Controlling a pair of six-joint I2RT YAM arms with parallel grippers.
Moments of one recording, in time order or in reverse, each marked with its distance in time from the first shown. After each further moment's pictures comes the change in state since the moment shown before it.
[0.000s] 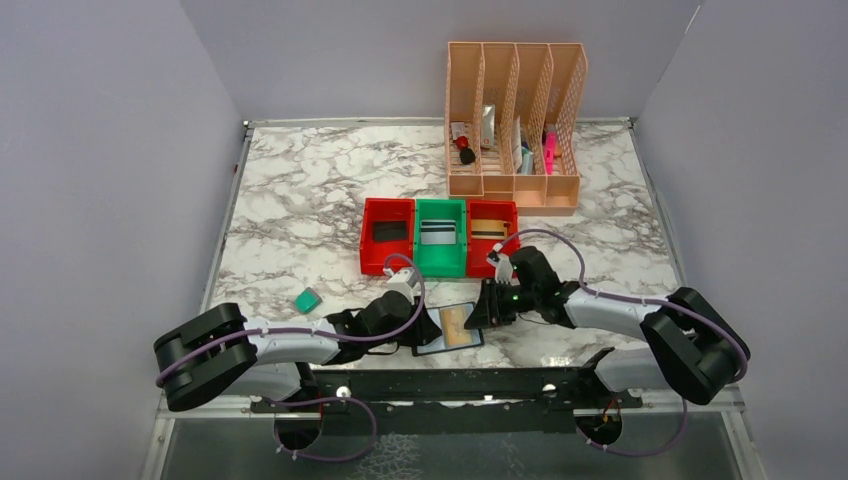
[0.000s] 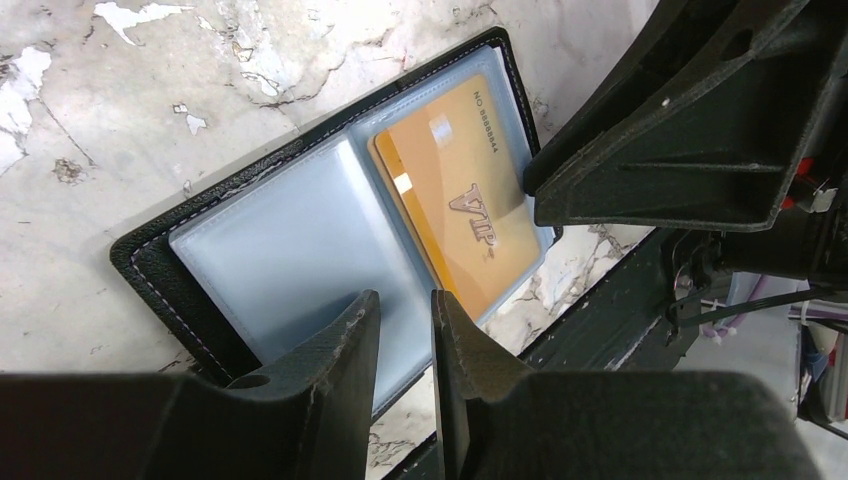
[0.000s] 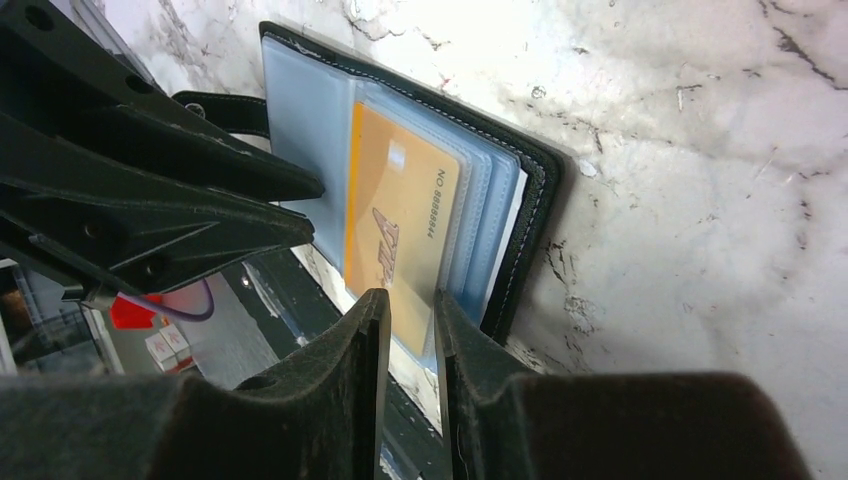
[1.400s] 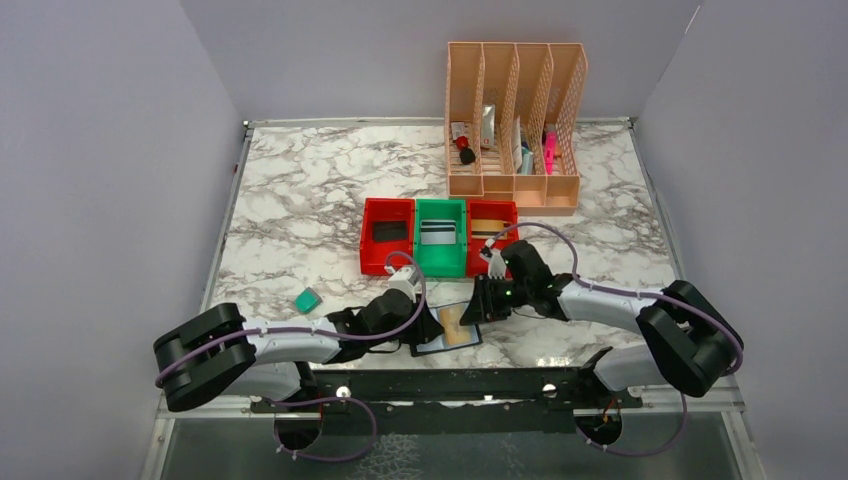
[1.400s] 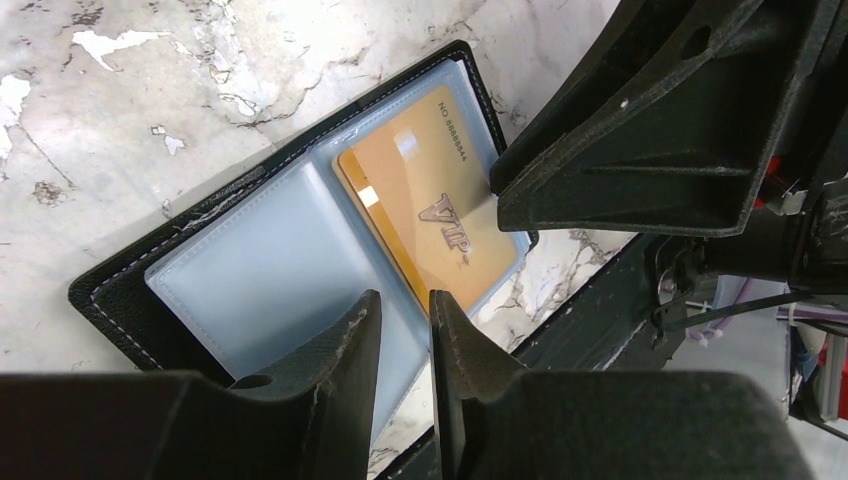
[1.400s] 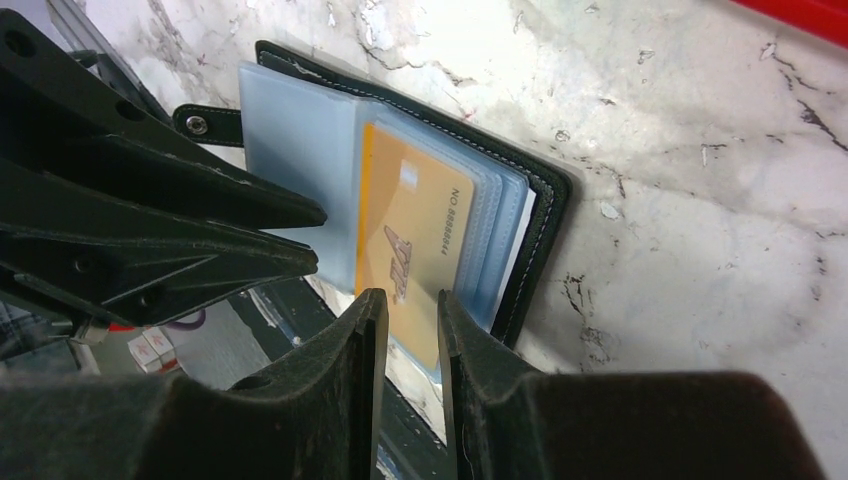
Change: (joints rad) left arm 0.000 -0.006 0.019 0.000 0.000 0.005; right arm 0.032 0.038 0.082 -0.064 0.034 -0.027
